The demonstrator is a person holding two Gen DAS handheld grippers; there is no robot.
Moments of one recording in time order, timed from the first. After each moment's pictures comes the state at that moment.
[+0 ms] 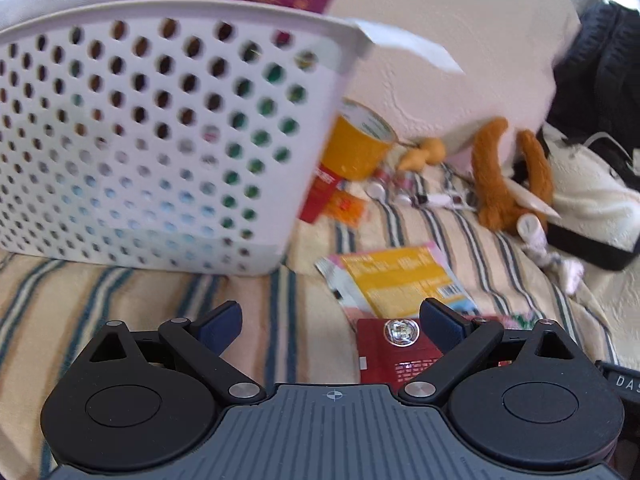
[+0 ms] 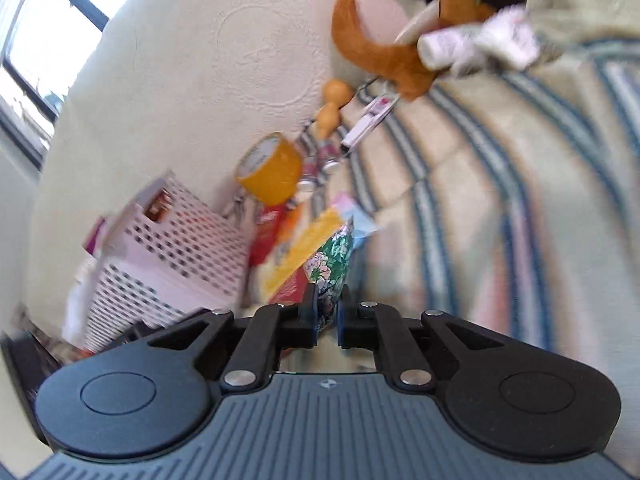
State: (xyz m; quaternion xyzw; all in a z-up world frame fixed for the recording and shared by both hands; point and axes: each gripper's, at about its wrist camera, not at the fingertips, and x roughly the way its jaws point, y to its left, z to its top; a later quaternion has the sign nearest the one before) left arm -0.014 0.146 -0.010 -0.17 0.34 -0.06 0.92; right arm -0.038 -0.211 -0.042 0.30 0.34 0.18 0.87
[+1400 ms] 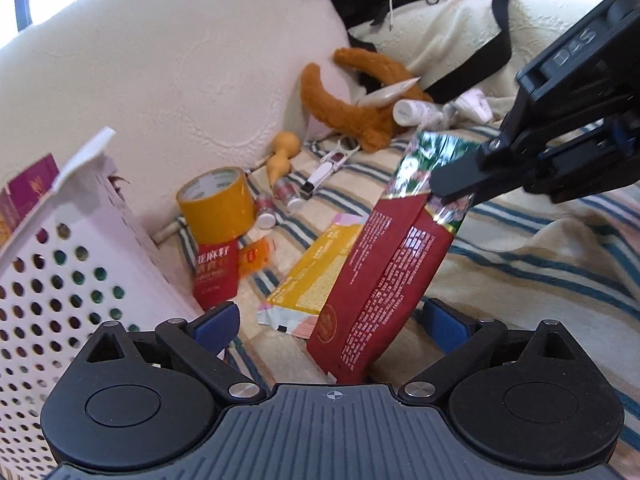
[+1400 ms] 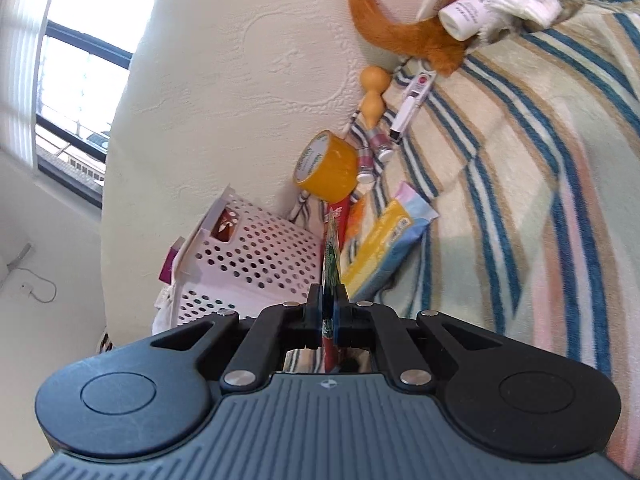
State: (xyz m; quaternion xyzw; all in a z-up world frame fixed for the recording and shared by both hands) left arm -0.038 0.063 -0.016 0.23 0.25 -0.19 0.92; right arm -0.026 -0.233 -0.039 0.42 0.34 0.27 0.79
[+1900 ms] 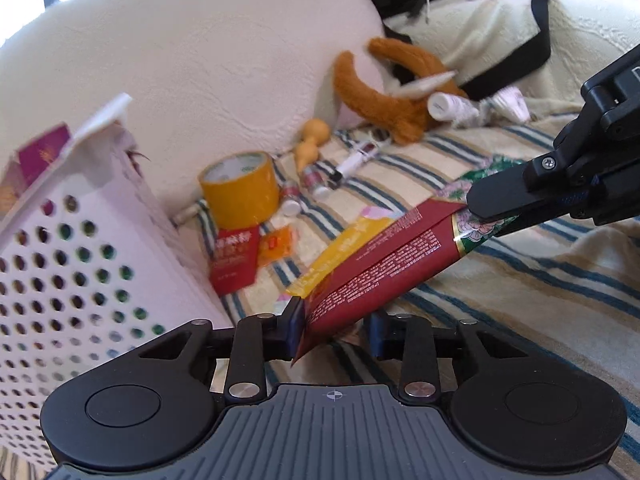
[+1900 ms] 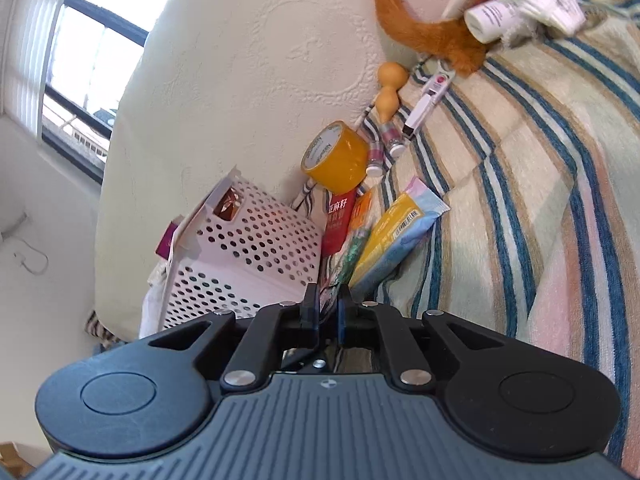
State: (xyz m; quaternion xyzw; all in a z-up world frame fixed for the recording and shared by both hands) left arm -0.032 0.067 -0.019 0.21 0.25 -0.14 0.94; right arm -0.035 -0.219 -0.036 0.38 0.33 0.28 0.82
